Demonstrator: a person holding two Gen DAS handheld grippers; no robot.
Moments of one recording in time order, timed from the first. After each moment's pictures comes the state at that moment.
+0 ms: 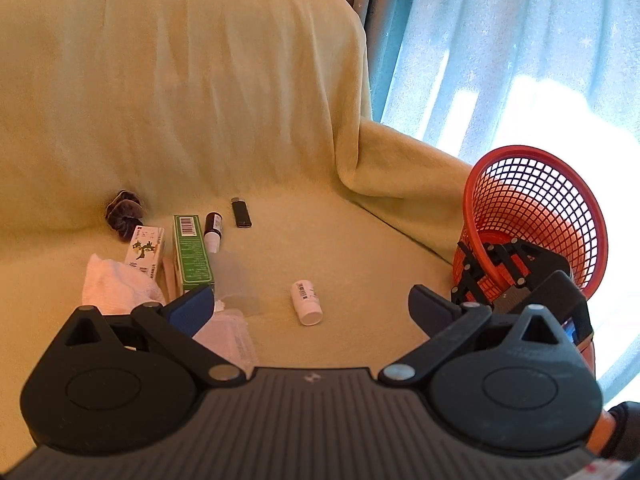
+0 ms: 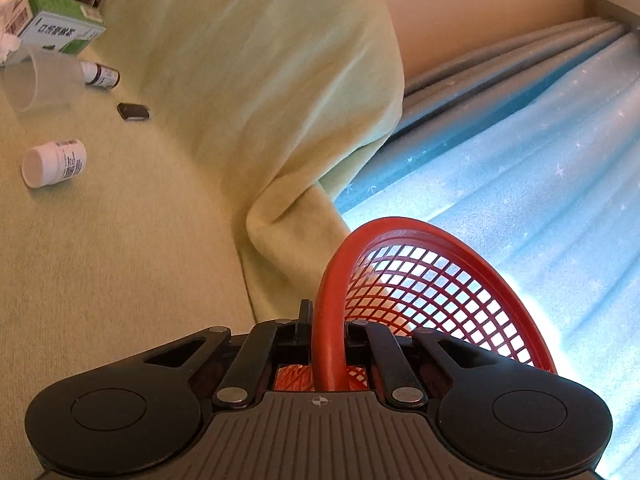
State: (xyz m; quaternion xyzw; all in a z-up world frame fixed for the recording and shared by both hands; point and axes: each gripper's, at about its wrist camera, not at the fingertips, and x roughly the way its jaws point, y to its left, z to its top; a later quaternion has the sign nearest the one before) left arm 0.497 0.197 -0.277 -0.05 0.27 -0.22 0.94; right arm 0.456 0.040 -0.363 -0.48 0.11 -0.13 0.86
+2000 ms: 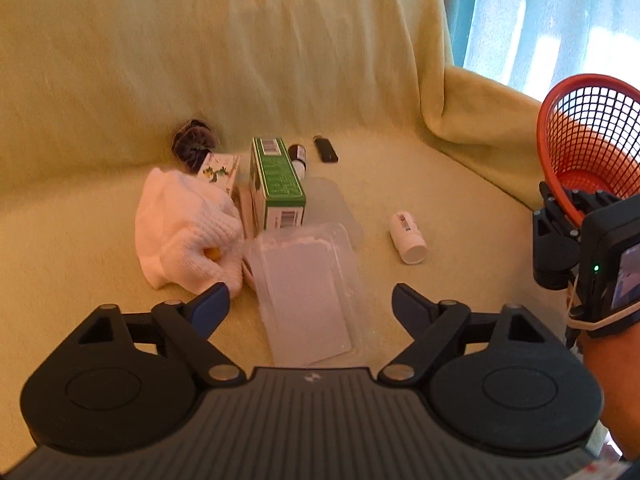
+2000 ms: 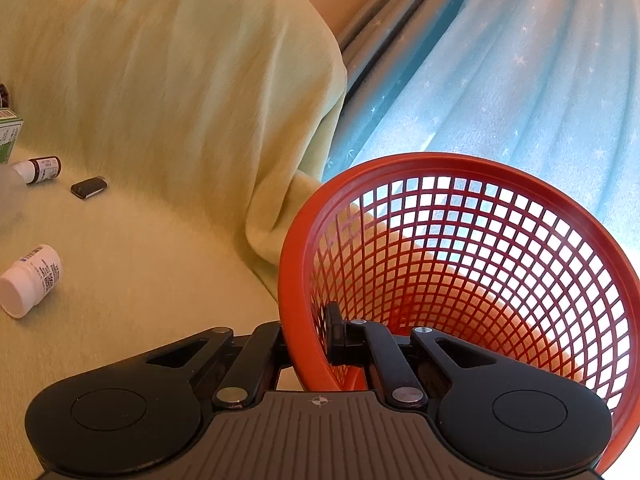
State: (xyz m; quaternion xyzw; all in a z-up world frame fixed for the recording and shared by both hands) left arm 0.518 0.204 -0.352 -0.02 0.32 -0.11 0.94; right arm 0.473 0.045 -0.357 -0.27 0.11 -0.16 0.94
